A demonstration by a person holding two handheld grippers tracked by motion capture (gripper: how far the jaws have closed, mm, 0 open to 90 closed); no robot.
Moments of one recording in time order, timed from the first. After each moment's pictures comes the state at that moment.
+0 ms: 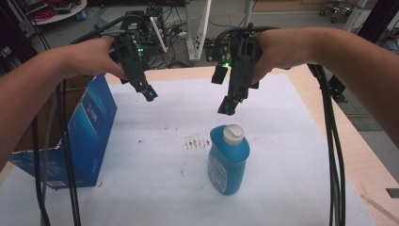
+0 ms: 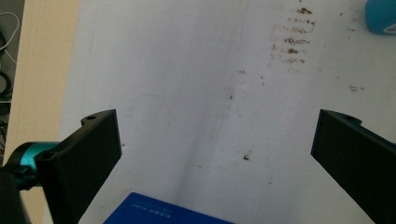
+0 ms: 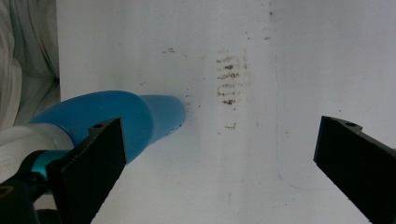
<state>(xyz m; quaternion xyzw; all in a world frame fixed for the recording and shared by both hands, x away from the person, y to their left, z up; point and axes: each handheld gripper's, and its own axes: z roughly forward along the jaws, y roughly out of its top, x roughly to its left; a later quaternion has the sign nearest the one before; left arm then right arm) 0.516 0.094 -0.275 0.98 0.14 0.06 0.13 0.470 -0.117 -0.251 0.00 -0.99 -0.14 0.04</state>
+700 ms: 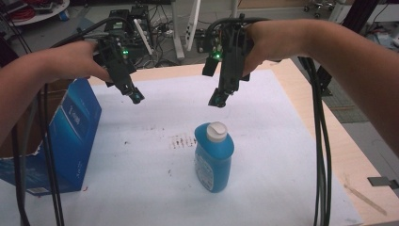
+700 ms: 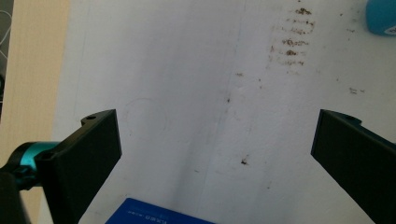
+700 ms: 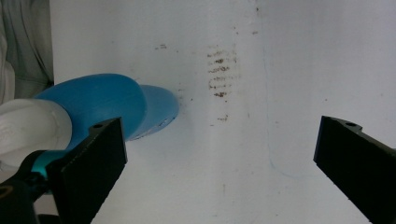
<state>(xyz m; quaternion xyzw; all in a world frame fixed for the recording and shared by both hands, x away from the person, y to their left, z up) 0.516 0.087 -0.282 0.98 0.13 0.06 0.12 0.472 -0.136 -0.244 -0.01 -0.99 -0.15 0.02</state>
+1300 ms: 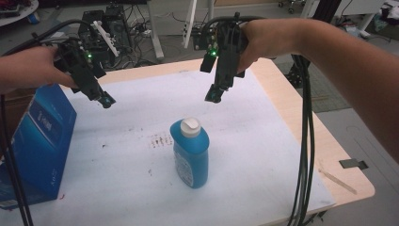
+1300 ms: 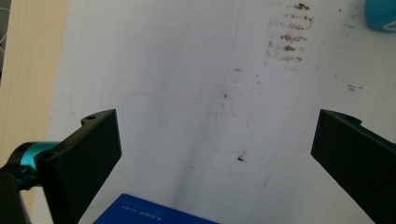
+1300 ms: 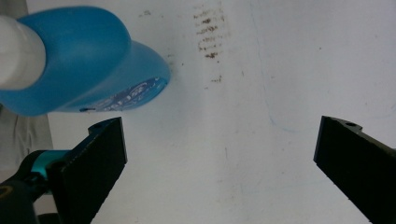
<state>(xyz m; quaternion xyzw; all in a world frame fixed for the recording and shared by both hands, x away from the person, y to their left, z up) 0.509 0.094 -0.284 0.98 0.14 0.06 0.13 0.467 -0.180 -0.251 -0.06 -0.99 -0.14 0.01</state>
